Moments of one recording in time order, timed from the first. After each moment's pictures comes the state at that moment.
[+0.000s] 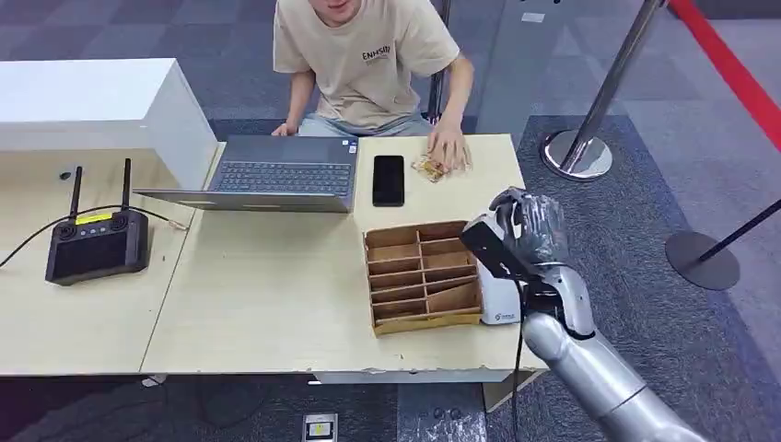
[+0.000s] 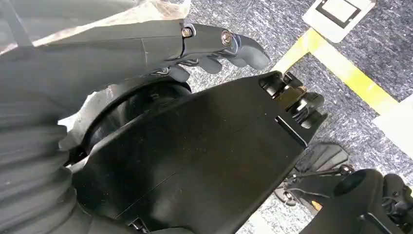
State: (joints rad) left arm -0.15 -0.08 -1.29 -0.22 0.40 0.22 0.27; right arm -0.44 -0.34 0.56 -1.37 0.67 -0.68 0.27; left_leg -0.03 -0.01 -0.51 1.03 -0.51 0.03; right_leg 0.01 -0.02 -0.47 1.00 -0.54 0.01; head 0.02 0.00
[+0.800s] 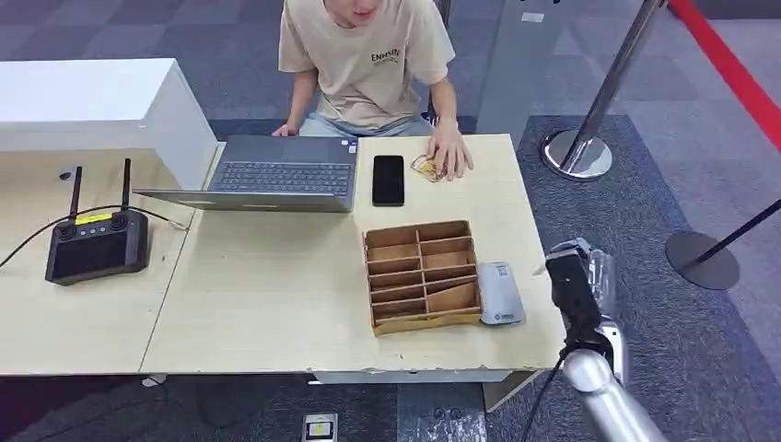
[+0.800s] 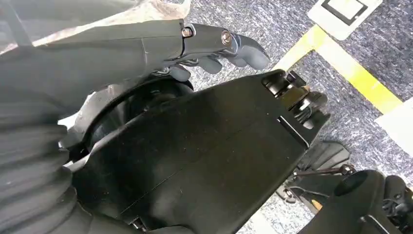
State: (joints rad) left arm -0.14 -0.08 -1.27 -0.22 0.43 0.22 0.29; right arm -0.18 -0.28 0.21 -1.31 0.35 -0.70 -0.01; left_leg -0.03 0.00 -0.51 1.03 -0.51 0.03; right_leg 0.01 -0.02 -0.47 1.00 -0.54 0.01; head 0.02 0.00
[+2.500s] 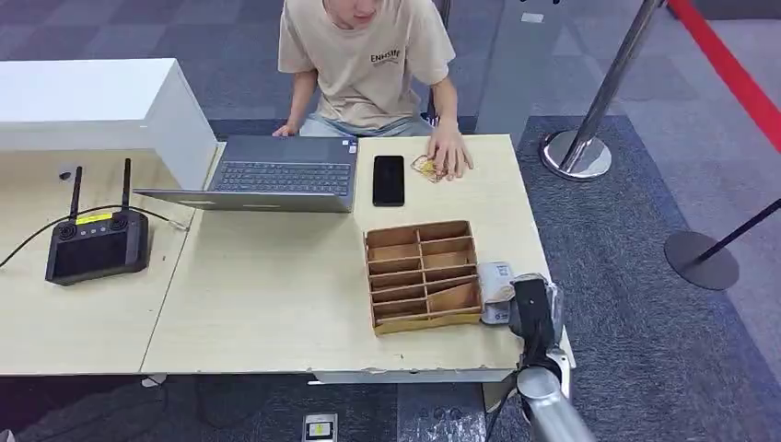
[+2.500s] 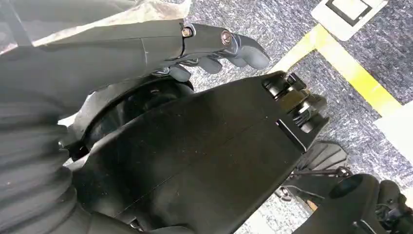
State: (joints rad) left arm -0.14 -0.08 -1.25 -0.22 0.44 0.23 0.29; right arm -0.22 -0.05 0.16 -1.00 0.22 -0.70 -0.20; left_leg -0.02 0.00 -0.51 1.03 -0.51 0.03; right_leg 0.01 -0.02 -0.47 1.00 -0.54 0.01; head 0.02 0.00
